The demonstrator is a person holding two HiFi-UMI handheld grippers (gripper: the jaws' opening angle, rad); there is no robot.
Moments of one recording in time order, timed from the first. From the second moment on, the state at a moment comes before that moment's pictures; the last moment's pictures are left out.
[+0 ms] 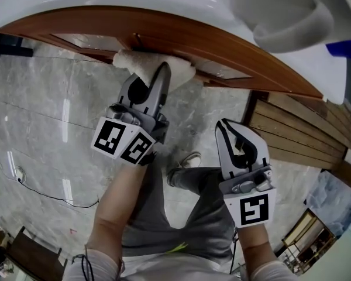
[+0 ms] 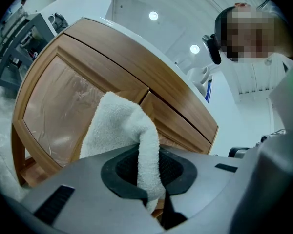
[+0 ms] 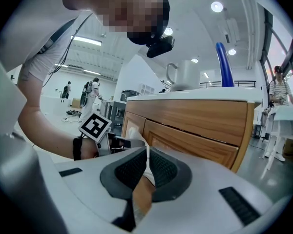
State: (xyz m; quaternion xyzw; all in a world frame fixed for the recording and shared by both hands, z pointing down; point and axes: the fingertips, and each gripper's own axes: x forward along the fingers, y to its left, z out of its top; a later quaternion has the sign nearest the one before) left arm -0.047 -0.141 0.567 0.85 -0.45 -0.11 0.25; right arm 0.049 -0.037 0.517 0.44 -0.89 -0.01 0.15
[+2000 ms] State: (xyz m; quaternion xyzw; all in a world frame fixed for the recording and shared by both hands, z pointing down) left arm 0.097 -0.084 0.552 0.87 -0.34 -0.12 0.34; right arm 0.149 -0.012 0.494 0.52 -0.84 0.01 0.18
